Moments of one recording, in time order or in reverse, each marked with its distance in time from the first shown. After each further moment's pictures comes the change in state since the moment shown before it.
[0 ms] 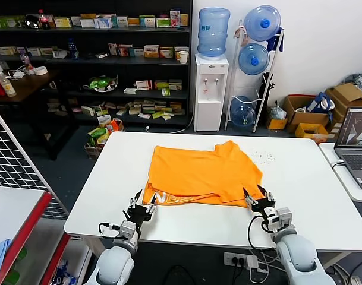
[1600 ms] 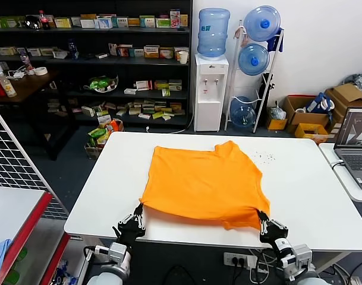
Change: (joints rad) left arm 0.210 -0.036 -0.080 -0.222 0.101 -0.007 0.003; right arm -0.241 0.039 0.053 0.268 -0.020 0.065 0.034
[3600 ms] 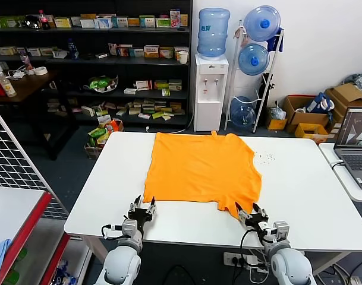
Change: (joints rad) left arm -0.214 -0.088 0.018 0.291 -0.129 0.061 -0.031; right arm 0.227 0.107 -0.034 -0.314 0.079 -0.117 -0.095
